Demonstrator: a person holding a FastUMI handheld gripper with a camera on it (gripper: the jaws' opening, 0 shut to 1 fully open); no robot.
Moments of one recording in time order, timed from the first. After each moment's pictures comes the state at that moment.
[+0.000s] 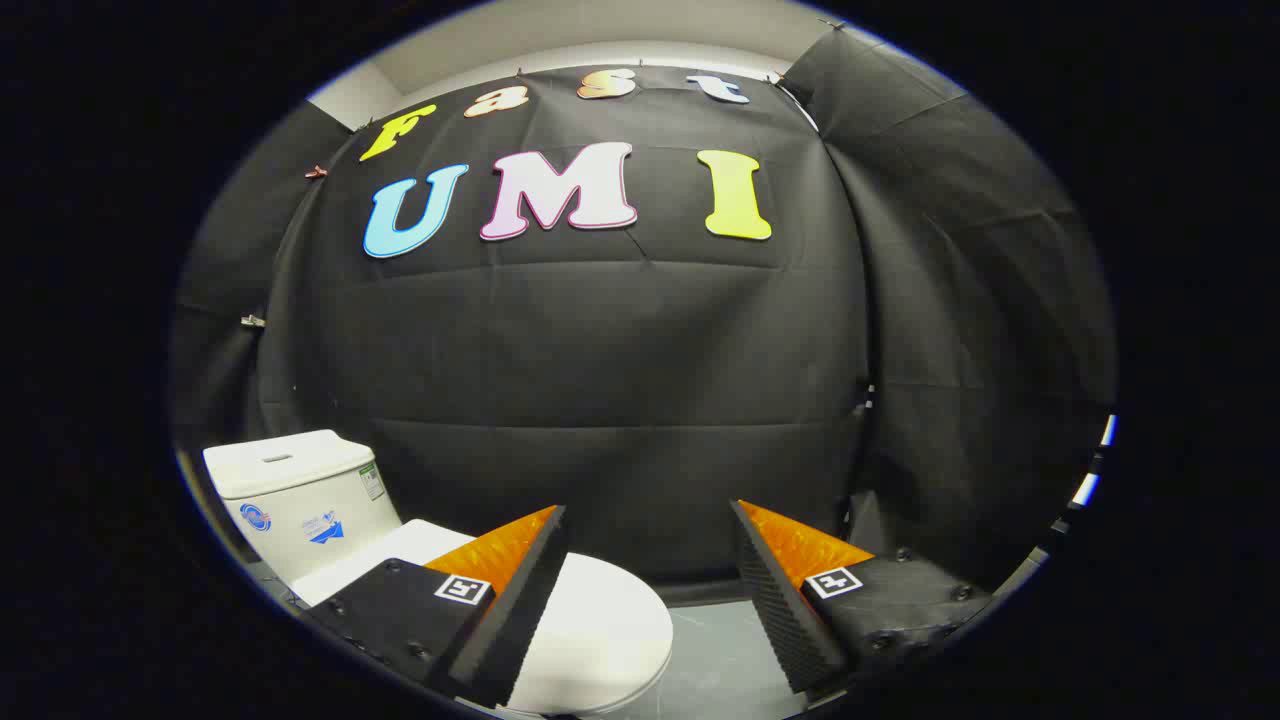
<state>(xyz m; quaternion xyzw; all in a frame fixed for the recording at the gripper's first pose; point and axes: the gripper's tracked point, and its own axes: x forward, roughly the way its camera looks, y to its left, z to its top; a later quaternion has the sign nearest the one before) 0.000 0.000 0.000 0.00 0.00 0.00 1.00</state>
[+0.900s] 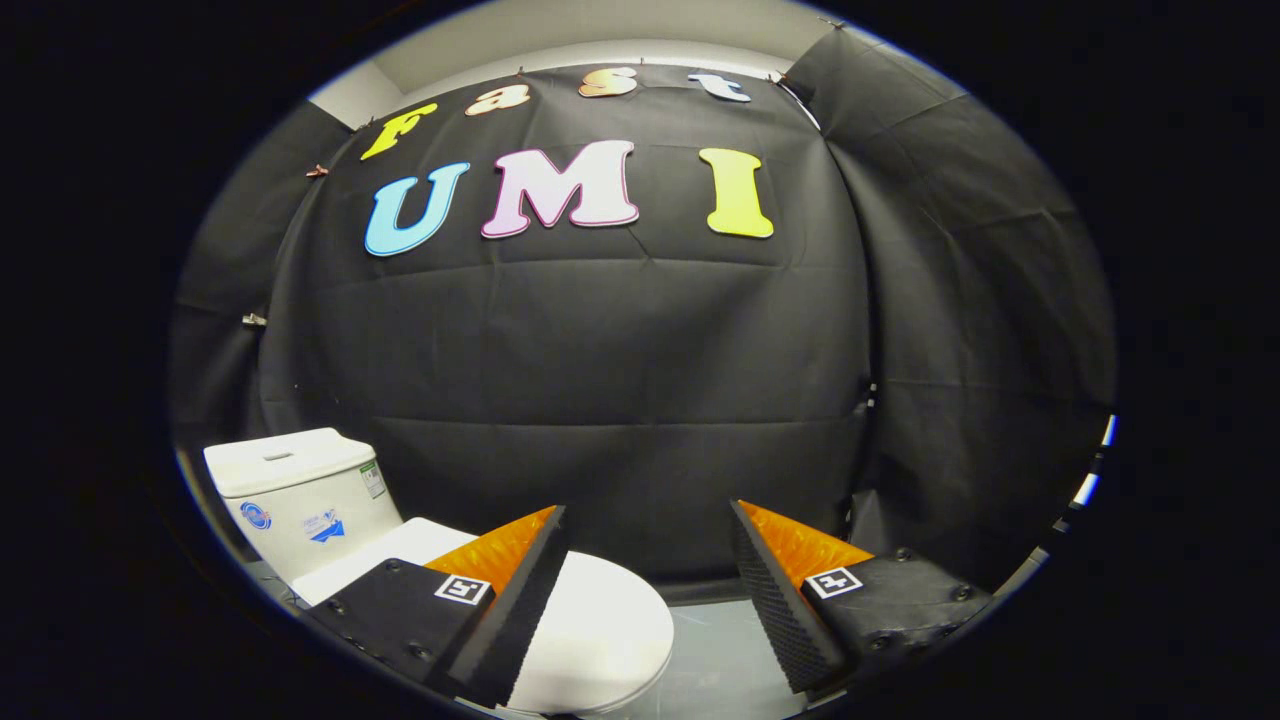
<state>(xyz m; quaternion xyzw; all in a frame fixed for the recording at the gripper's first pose) 0.001 0.002 -0.002 0.00 0.00 0.00 1.00</state>
